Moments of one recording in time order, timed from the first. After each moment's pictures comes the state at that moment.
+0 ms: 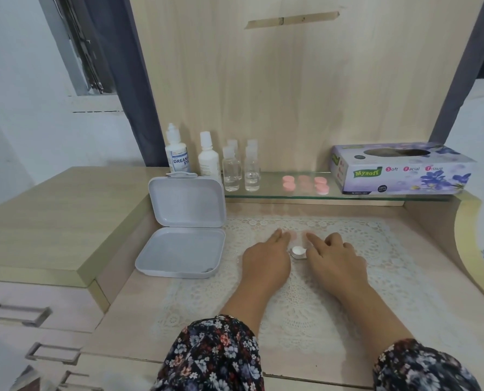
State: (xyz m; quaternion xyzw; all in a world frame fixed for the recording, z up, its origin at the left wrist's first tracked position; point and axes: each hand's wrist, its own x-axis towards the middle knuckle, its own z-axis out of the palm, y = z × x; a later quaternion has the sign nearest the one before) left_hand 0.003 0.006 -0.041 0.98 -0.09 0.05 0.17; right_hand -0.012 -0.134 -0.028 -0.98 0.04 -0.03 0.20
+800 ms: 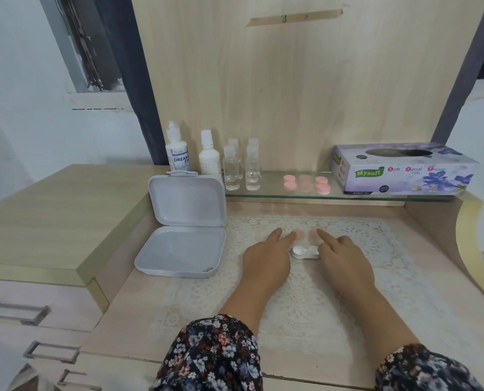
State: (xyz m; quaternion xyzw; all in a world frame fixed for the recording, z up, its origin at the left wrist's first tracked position) left_hand 0.006 0.007 -0.043 0.98 -0.11 0.05 0.17; right_hand -0.006 -0.147 -0.036 -0.94 0.06 -0.08 0.32
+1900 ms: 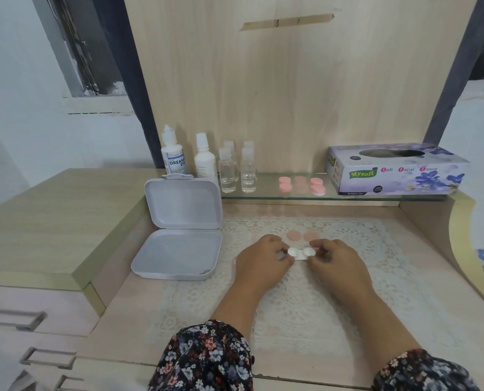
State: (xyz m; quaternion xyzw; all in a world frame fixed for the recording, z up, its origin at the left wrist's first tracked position) left_hand 0.000 0.013 -0.037 0.94 -0.09 0.06 0.31; right_hand -0.015 -0.151 -0.041 -0.93 0.03 -0.12 0.35
